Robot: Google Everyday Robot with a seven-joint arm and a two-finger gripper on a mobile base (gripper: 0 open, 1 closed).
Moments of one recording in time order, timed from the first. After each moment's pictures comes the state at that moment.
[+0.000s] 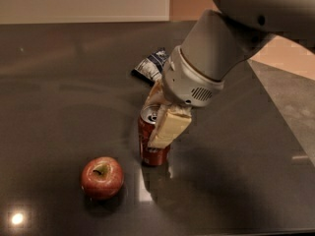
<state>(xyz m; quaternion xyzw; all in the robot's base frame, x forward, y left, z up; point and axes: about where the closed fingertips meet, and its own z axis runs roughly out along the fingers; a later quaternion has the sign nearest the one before) 0.405 0.002 0.918 -0.74 0.62 0.16 0.19</state>
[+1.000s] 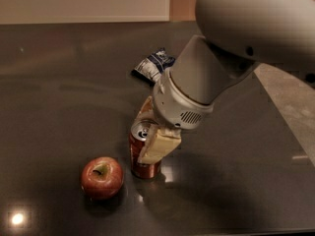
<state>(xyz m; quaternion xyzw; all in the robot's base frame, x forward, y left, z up) 0.380 0.019 0.896 -0.74 0.62 0.17 0.19</state>
